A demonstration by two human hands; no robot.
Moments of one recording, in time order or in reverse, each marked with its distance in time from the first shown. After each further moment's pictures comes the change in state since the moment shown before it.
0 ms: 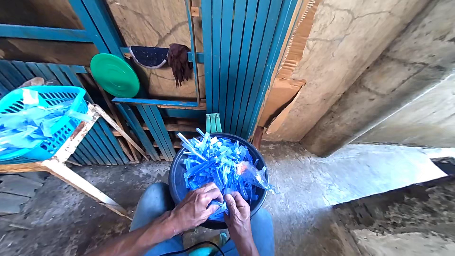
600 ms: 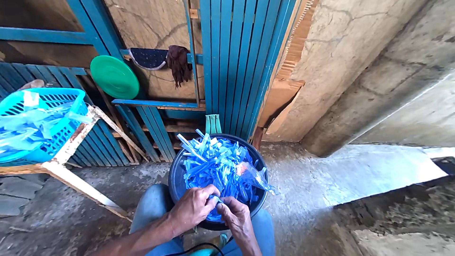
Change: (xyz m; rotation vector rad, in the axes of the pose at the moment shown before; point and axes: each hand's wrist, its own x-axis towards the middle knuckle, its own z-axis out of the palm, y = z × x) left_hand 0.001 0.016 -0.009 0.080 0.078 -0.189; right_hand -0.001 -0.015 -0.008 -0.228 -0.193 -0.022
